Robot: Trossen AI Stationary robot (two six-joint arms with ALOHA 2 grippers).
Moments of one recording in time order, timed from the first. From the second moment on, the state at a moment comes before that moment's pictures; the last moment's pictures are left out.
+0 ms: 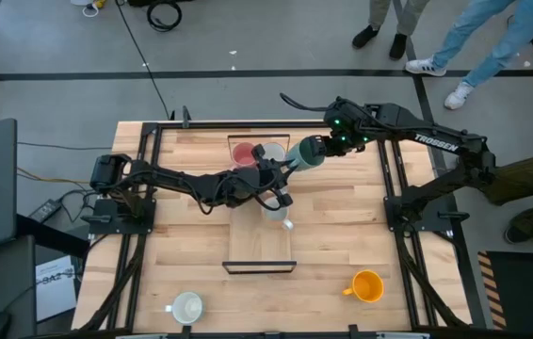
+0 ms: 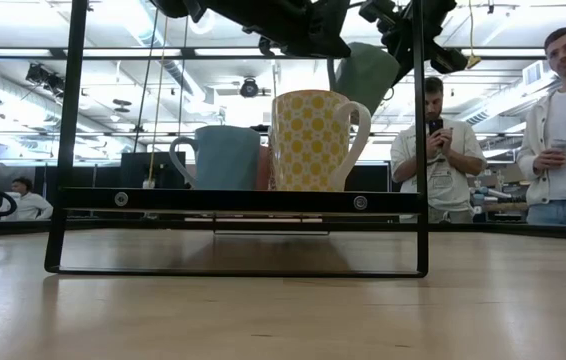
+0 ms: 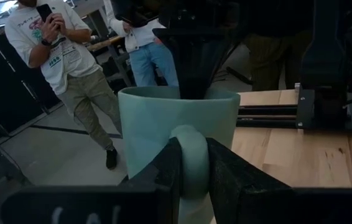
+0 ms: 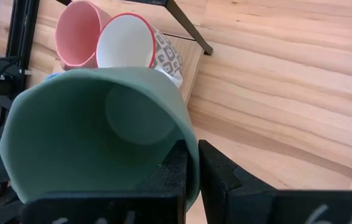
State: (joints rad) left arm -0.05 1.75 1.19 0.46 -0.64 0.24; right arm -0.36 1.34 1.41 -1.07 -0.04 0.94
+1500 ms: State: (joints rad) left arm -0.05 1.75 1.19 0.46 -0.64 0.24; right arm -0.39 1.30 1.41 -1.07 -0.08 0.79
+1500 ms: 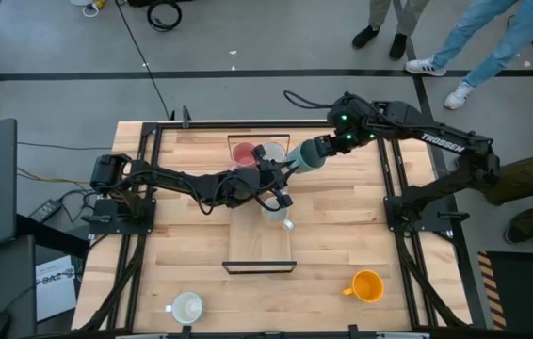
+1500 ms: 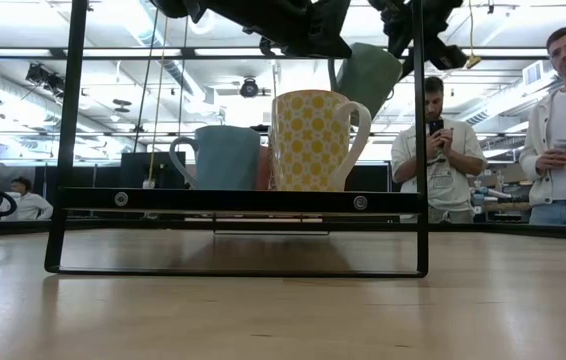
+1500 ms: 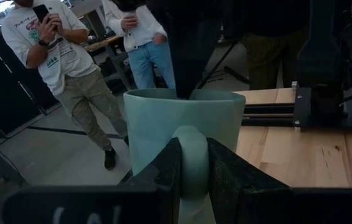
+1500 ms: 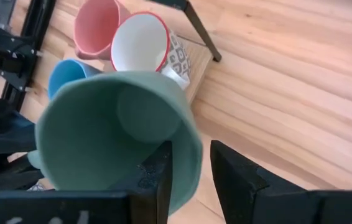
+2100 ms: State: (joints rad) left arm -0.09 1.72 1.19 0.46 -0.74 0.24; right arm -0.41 1.24 1.41 -1.08 -0.07 0.70
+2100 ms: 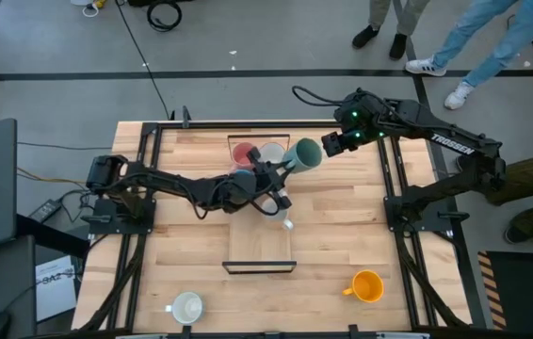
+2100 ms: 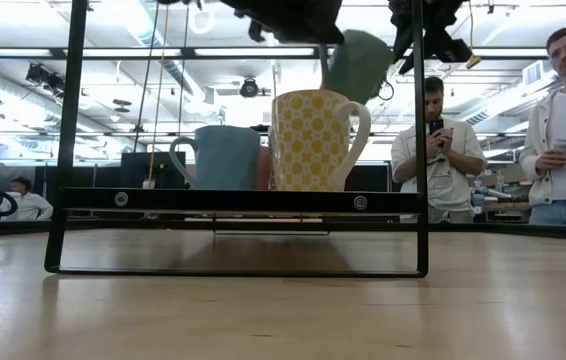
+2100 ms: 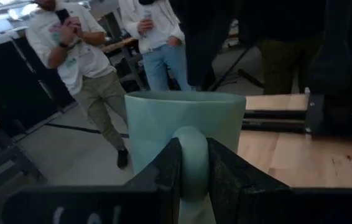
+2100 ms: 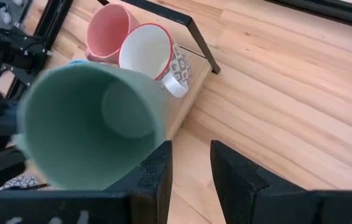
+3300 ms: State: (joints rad) left arm -0.53 1.57 1.19 0.39 -1.41 0.24; right arm -0.41 1.24 1.41 -1.08 -0.07 0.62
